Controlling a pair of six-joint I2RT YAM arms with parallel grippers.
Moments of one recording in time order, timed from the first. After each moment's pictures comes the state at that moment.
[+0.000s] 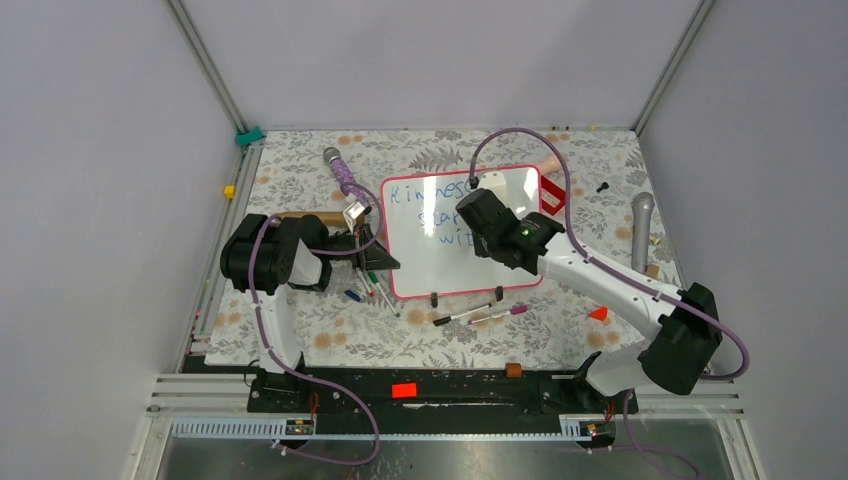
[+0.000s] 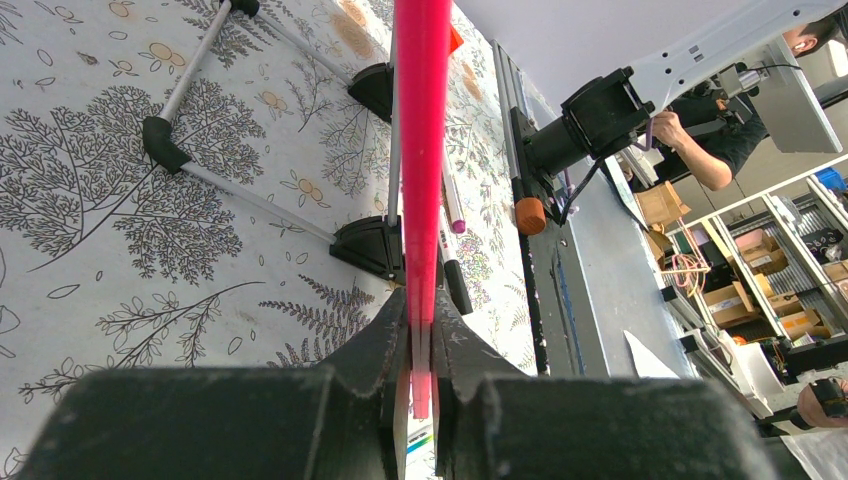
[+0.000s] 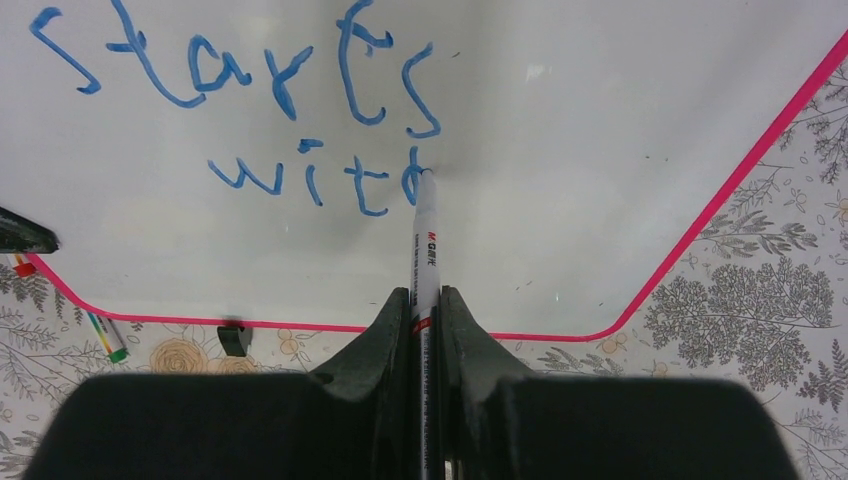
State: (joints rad) left arm -0.11 2.02 0.59 1.44 1.43 -0.79; right arm 0.82 1.43 1.23 -0.72 0.50 0.46
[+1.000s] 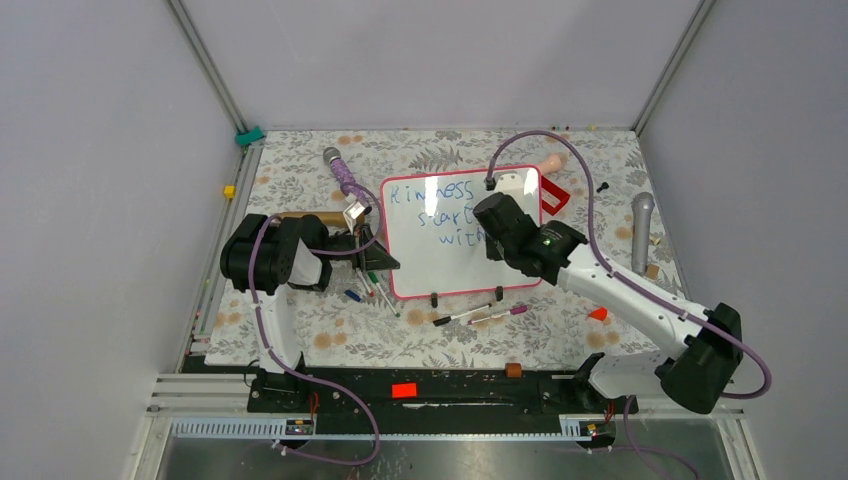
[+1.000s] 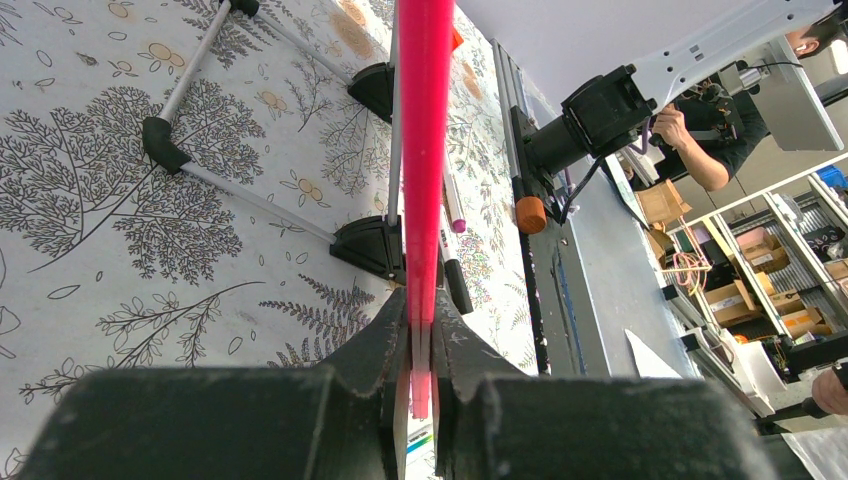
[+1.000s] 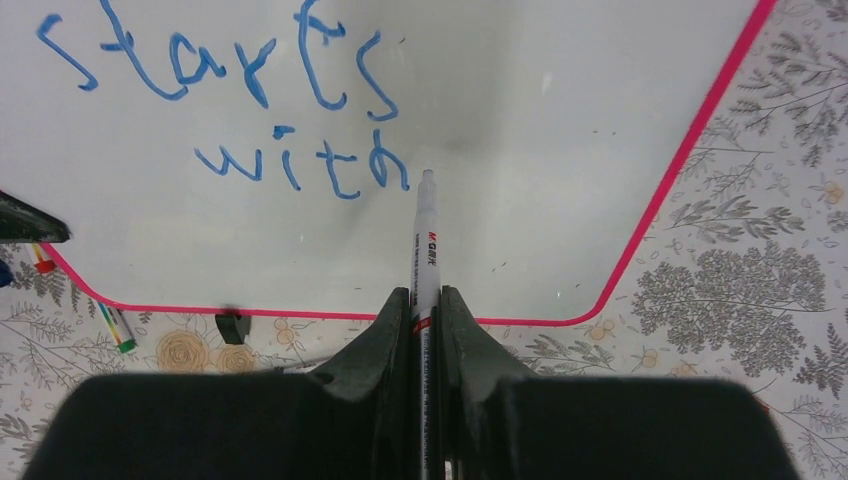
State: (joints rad) left arm -0.11 2.02 0.59 1.44 1.44 -0.78; right arm 0.81 1.32 1.16 -0.72 0.49 0.48
